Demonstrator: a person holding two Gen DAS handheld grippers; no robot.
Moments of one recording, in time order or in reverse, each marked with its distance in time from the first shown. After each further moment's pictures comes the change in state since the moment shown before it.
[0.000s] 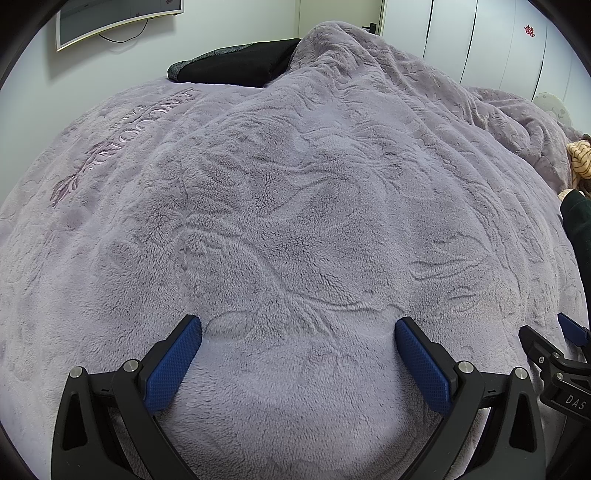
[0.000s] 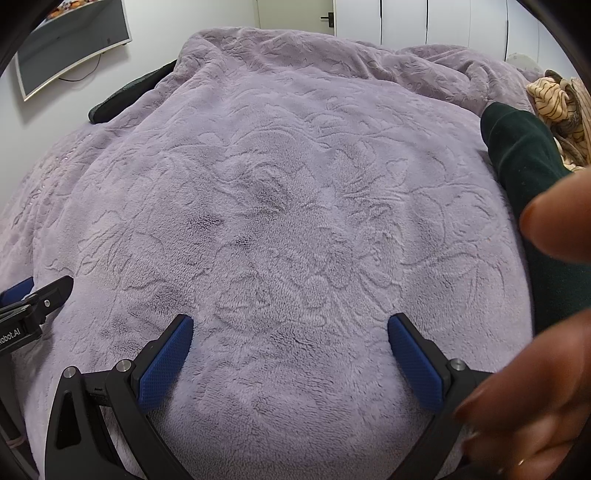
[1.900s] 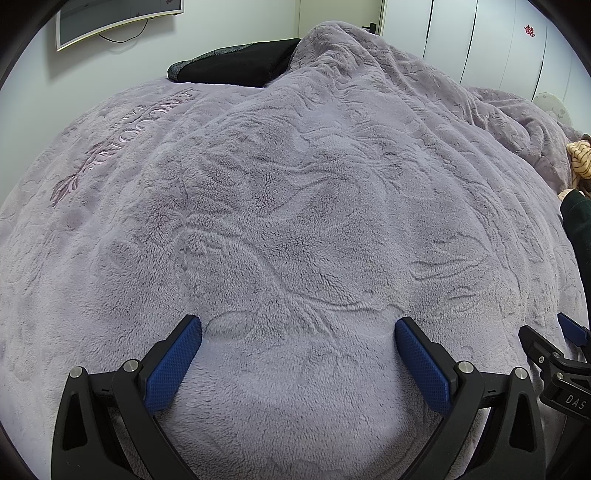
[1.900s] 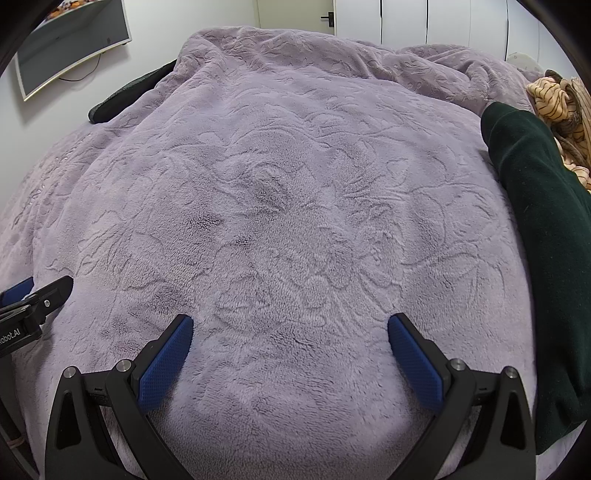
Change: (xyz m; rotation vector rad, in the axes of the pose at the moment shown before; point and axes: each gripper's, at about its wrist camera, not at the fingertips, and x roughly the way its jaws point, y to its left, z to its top) left arm 0.000 0.000 0.000 0.000 0.000 0.000; right arm 0.001 -0.001 -0.001 0.006 -0.001 -0.001
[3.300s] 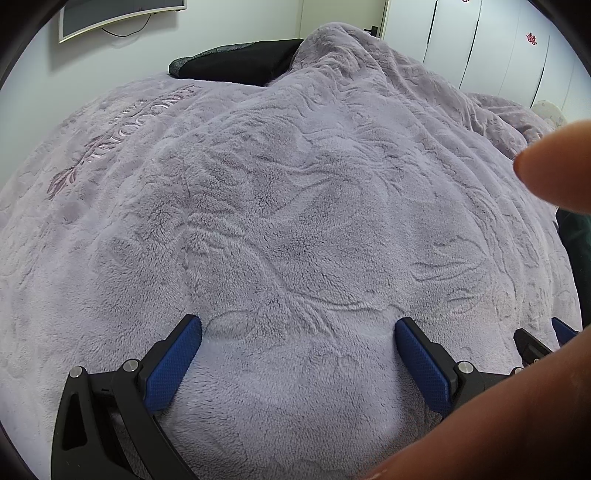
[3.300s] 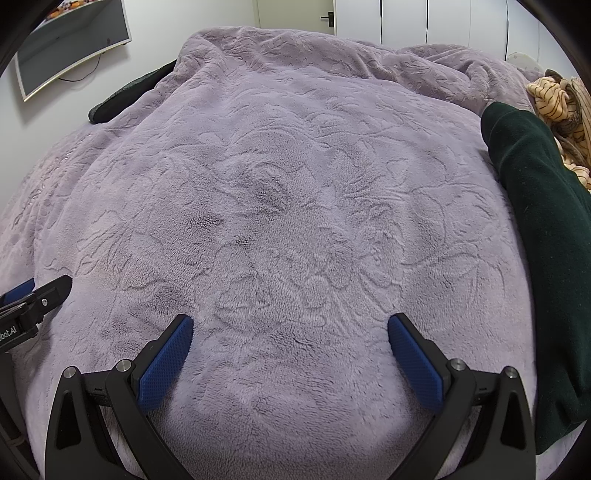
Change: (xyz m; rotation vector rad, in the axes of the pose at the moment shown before) left arm -0.005 0.008 -0.005 -0.019 -0.004 -0.024; right arm 0.000 0.000 0.000 0.000 0.000 0.000
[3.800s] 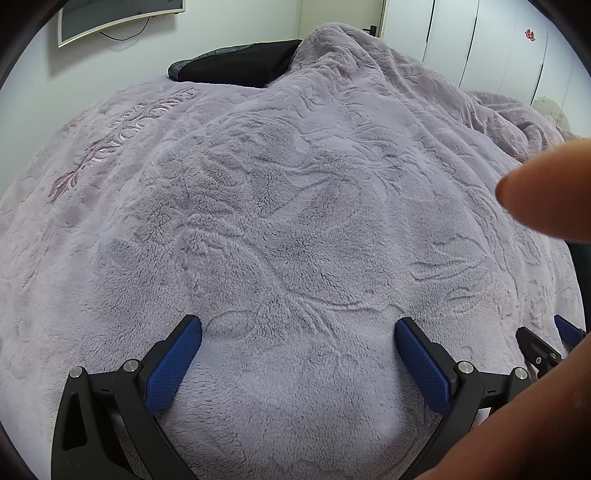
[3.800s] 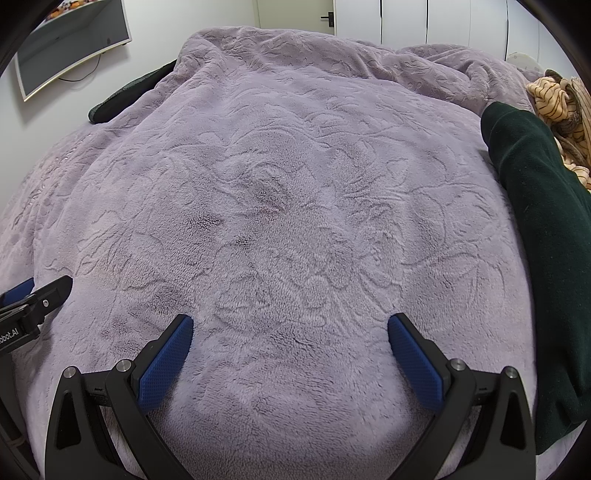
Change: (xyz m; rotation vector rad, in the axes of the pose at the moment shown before) left arm 0.000 -0.005 -0.002 0.009 -0.001 0.011; right arm 0.000 0.000 0.000 0.000 0.000 0.000
